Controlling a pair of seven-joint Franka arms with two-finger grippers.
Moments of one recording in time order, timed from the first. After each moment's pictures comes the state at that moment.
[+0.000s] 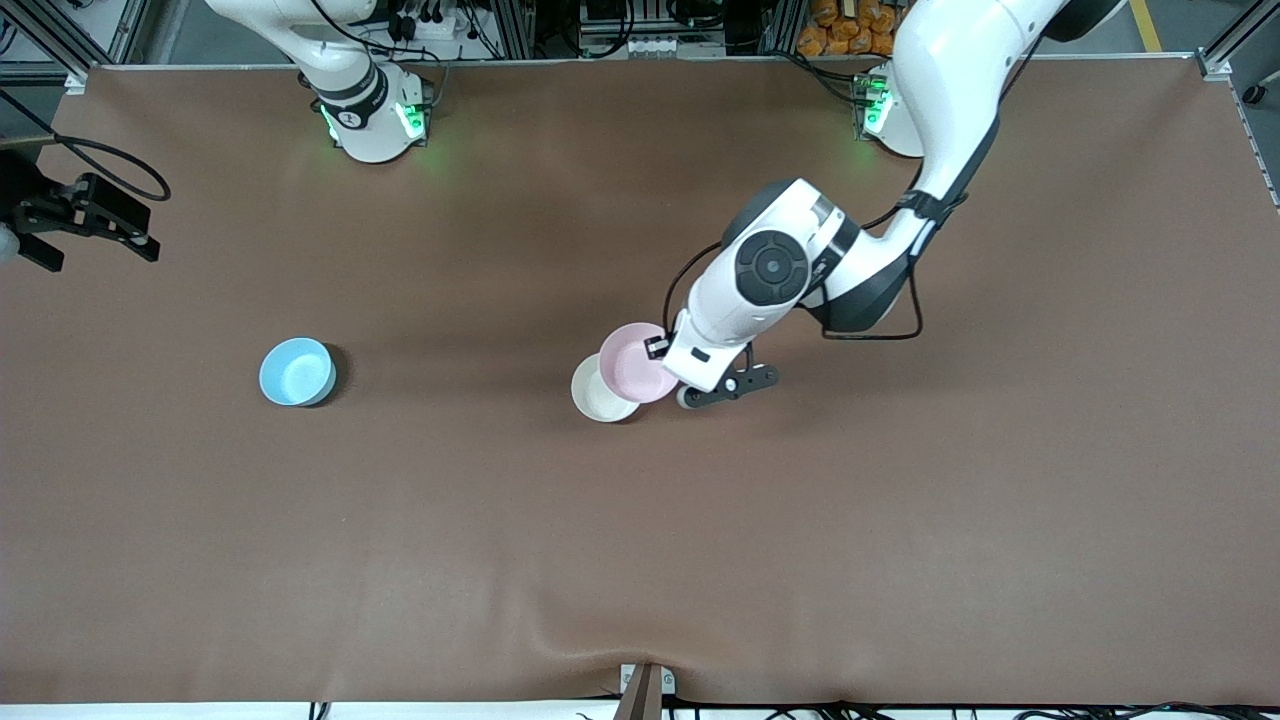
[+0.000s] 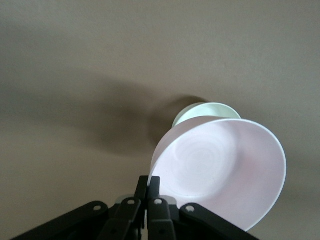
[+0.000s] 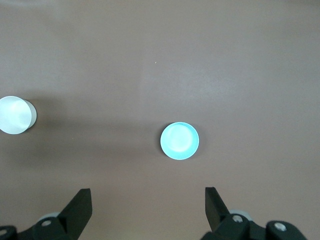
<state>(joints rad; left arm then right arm) -0.34 0.64 -0.44 -1.47 -0.01 2.09 -1.00 -0.04 -0.01 0.05 -1.48 0.01 1.51 -0.09</state>
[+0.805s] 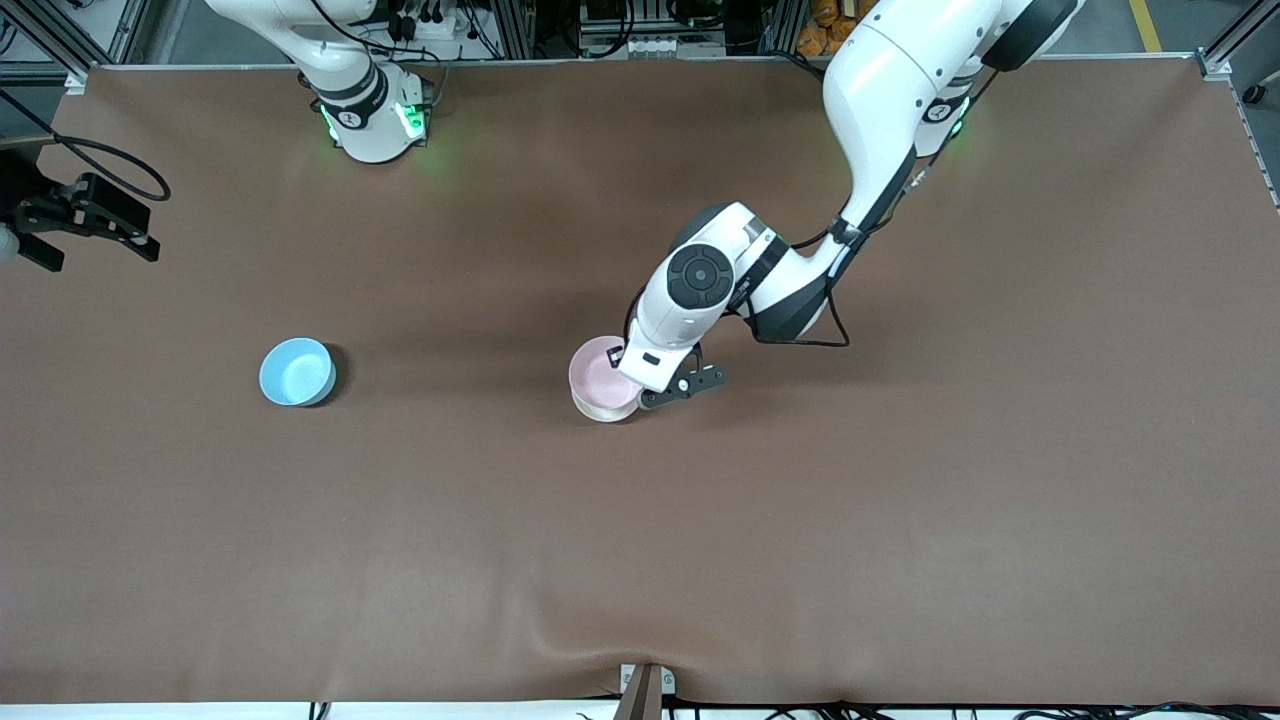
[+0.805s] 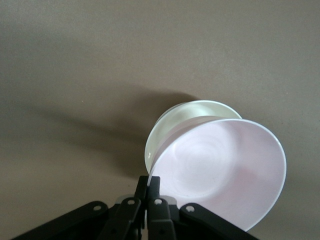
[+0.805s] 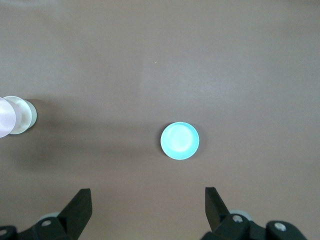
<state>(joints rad) -0.51 0.75 -0.31 -1.45 -0.01 2.24 -1.09 -0.04 -0.01 0.05 -1.48 0.01 1.51 -0.09</state>
